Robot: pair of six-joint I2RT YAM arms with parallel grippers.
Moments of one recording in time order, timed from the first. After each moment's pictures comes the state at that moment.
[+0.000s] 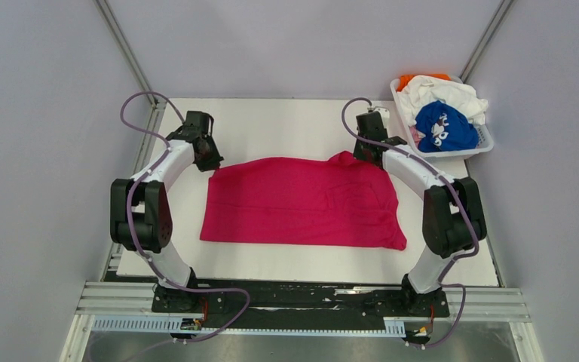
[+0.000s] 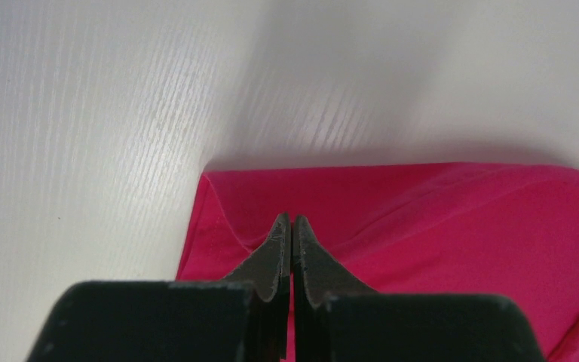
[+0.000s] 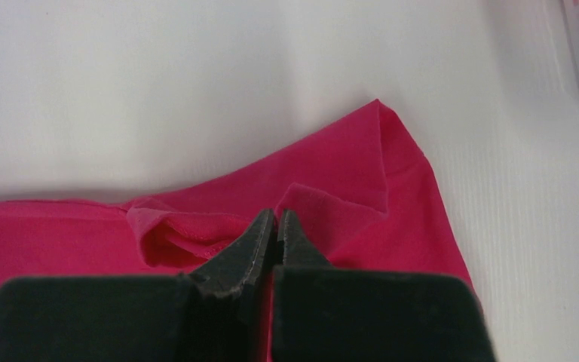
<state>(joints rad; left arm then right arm) -0.11 1.70 1.25 -0.58 -0.06 -0.50 0.33 1.73 1.25 -0.34 0.30 0.43</state>
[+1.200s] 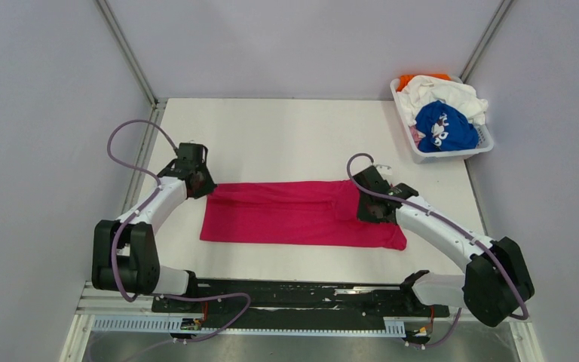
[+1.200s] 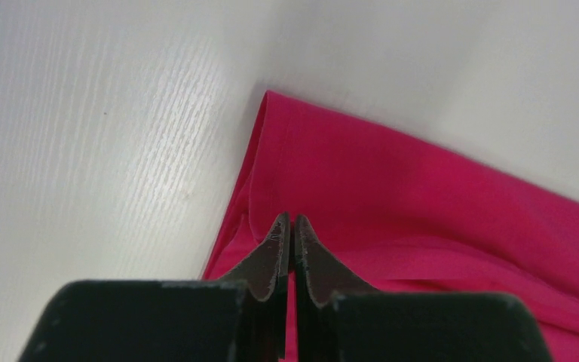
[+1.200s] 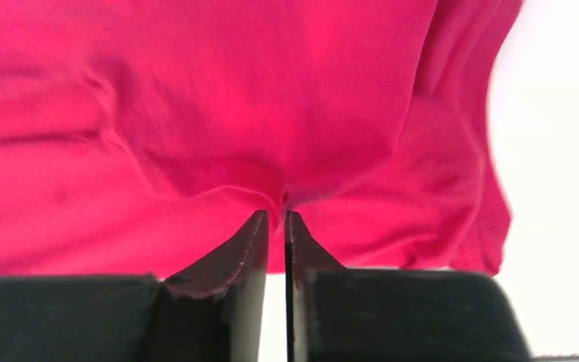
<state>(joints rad) -0.11 1.39 0.87 -0.44 -0.12 -0.50 0.56 1.26 0.85 -0.69 0.31 0.66</state>
